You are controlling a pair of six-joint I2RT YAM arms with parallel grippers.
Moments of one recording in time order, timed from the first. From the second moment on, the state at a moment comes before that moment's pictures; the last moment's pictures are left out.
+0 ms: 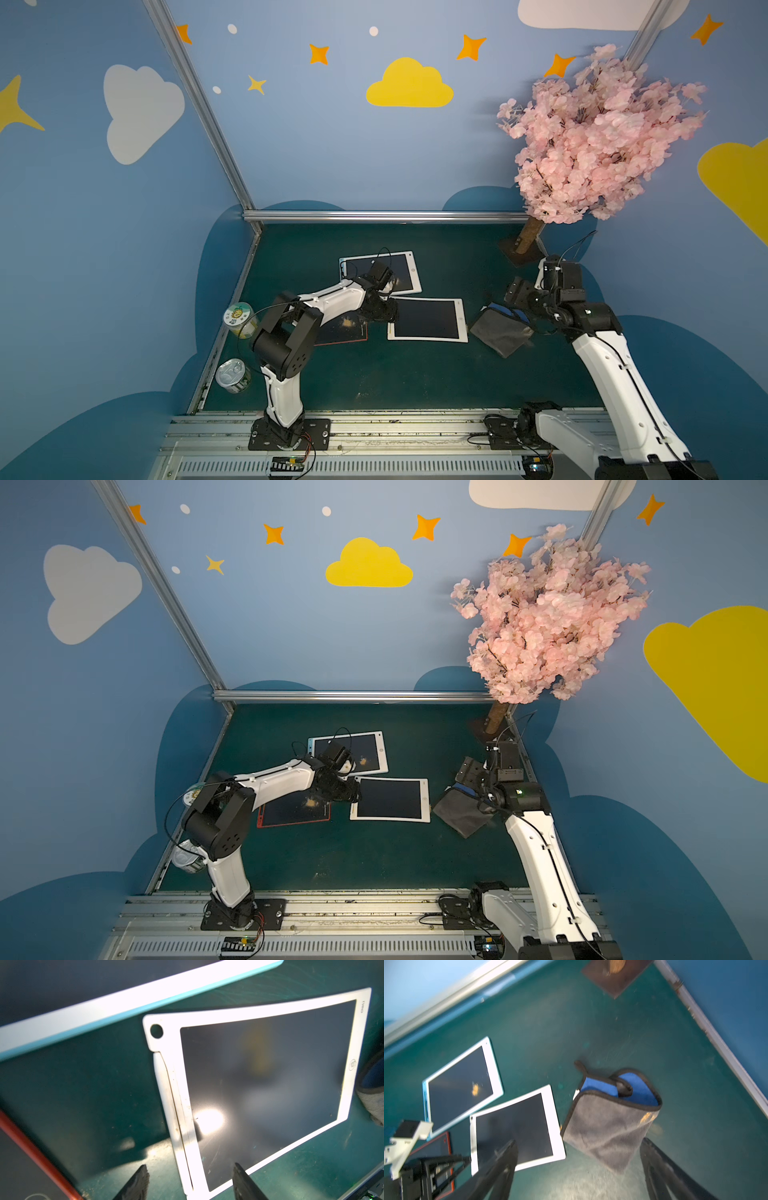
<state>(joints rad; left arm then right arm) -0.56 1.86 1.22 -0.58 0.25 -0.42 0.12 0.97 1.01 -0.82 0.07 0.45</state>
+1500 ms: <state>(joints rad) -0.44 1.87 1.11 -0.37 0.49 -0.57 0.19 1.77 1.06 -0.75 -0.40 0.38</state>
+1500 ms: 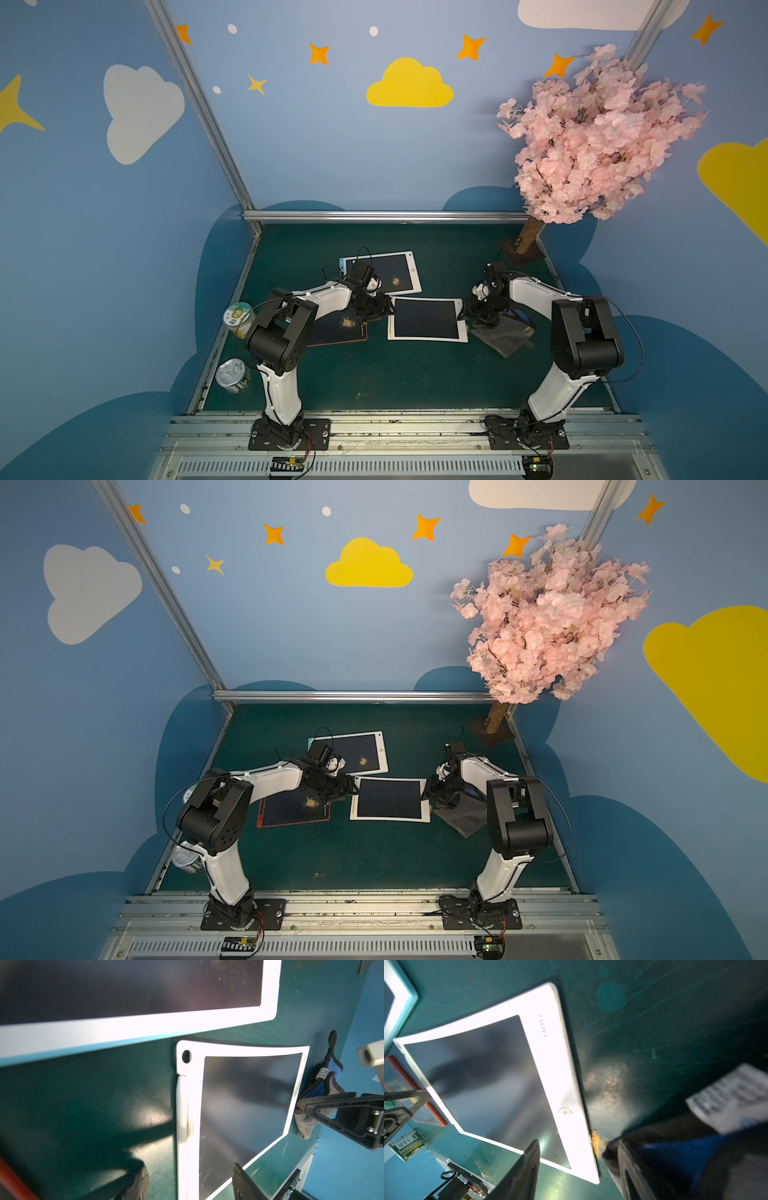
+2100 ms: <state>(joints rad) -0.44 1.91 1.14 -0.36 0.52 -0.58 0.20 1.78 1.06 -0.72 -0.44 0.38</state>
